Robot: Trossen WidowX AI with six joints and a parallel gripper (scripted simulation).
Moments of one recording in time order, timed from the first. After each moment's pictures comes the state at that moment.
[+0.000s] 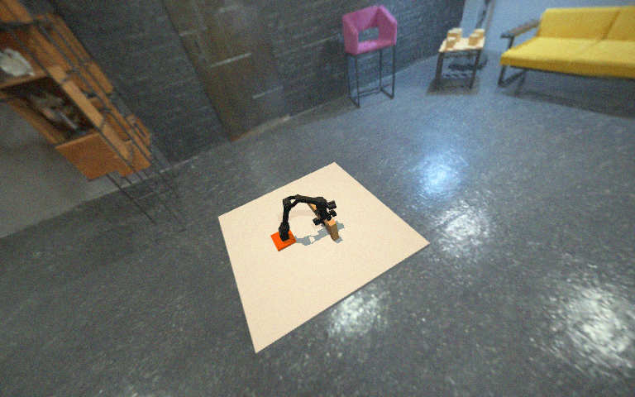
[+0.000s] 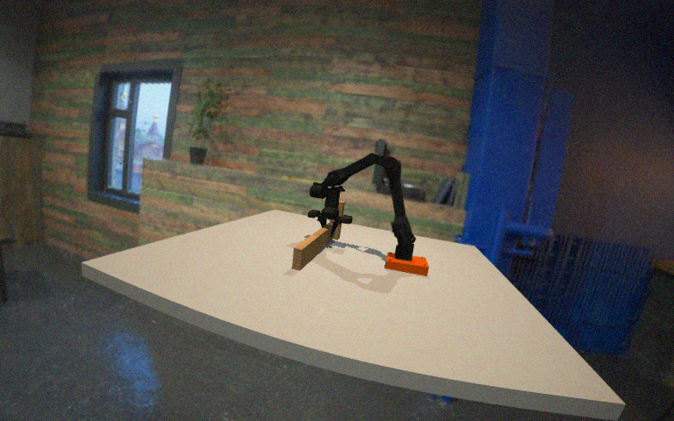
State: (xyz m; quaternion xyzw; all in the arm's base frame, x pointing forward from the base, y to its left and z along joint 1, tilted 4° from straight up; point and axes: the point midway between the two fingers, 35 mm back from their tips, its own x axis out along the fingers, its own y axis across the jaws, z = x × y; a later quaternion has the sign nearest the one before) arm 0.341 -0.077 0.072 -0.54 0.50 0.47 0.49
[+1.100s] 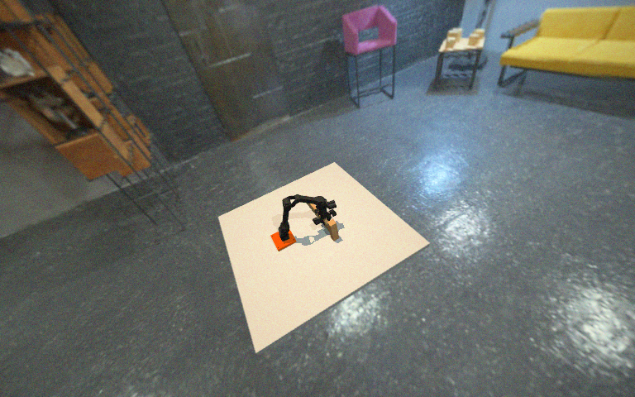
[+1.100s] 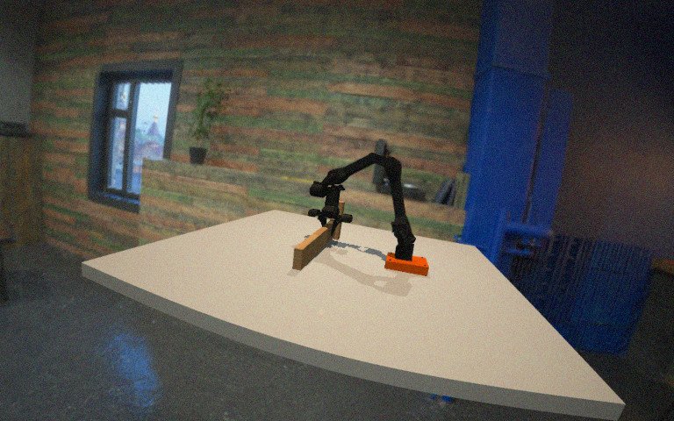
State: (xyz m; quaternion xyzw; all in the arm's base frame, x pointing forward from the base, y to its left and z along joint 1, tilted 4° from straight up) arm 0.340 -0.076 0.077 -0.54 0.49 0.48 0.49
